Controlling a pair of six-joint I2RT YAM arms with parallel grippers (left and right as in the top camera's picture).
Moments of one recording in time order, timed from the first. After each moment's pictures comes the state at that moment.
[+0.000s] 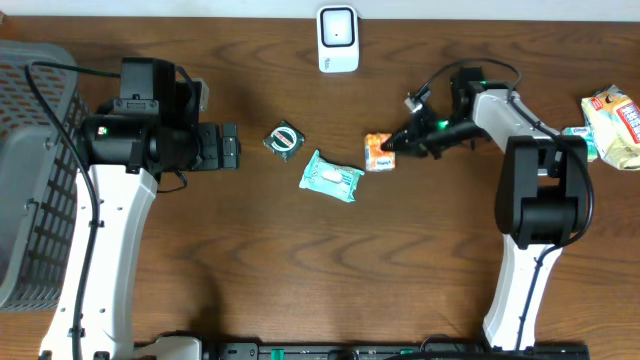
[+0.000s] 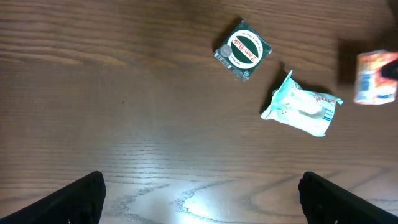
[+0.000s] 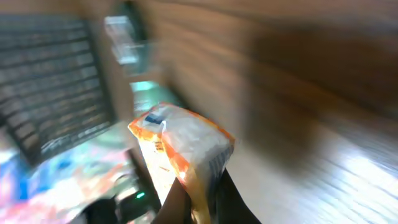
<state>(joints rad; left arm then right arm) -0.04 1.43 1.45 -1.16 0.16 -0.09 0.02 2.28 1.62 -0.95 -1.07 -0.05</state>
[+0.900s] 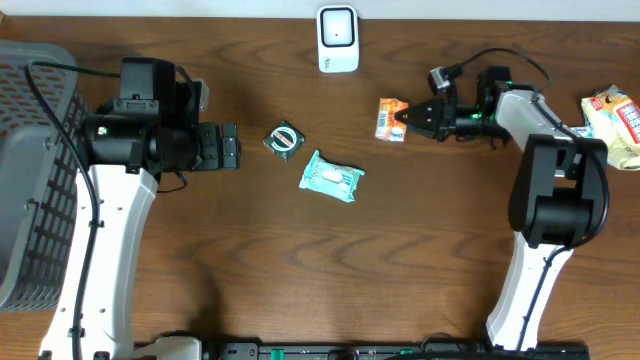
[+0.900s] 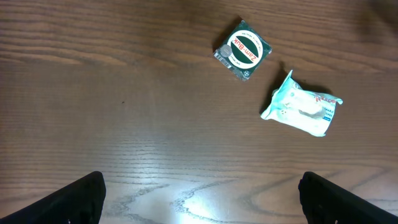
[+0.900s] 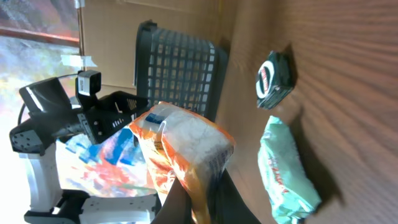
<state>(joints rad) -0.04 1.43 1.45 -1.16 0.16 -0.09 -0.05 2.28 1.62 -0.92 -1.53 -0.20</state>
